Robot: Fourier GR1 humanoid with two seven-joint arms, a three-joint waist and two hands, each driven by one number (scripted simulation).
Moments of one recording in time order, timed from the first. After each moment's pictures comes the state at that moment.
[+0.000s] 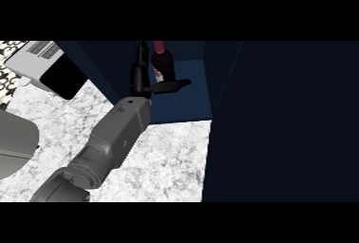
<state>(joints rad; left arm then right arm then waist) -1.10 0.00 0.05 -0.10 0.43 0.39 -0.83 -0.05 -0.01 0.16 -2.46 -0.07 0.13 0.57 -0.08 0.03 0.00</state>
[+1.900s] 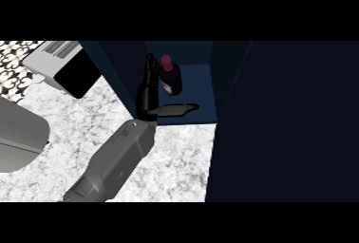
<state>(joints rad) -0.79 0.01 -0.40 -0.55 0.74 0.37 -0.82 -0.10 -0.01 0.18 -2.46 -0.04 0.07 0.64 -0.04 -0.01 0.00</state>
